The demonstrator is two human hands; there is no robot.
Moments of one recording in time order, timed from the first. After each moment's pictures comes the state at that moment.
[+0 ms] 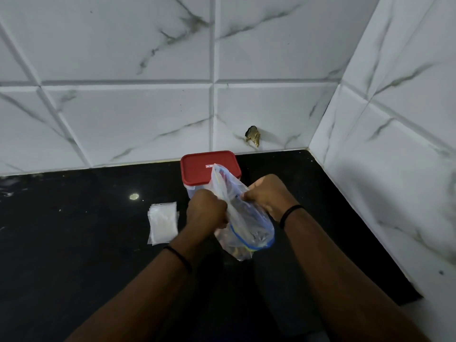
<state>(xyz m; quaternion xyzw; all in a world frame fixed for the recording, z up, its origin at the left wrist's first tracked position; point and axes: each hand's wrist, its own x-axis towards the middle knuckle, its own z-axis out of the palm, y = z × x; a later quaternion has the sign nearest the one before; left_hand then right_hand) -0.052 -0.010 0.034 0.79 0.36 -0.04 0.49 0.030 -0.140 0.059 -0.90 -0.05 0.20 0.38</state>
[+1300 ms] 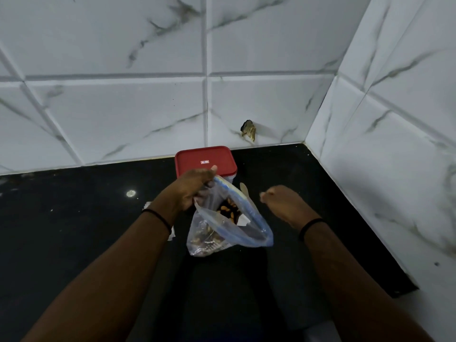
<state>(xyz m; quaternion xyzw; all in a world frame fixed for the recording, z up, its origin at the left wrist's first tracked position) -0.018 0.046 0.035 0.64 0.19 -0.11 0.74 0.028 -0.186 0.045 -0.92 -0.08 0.24 0.29</state>
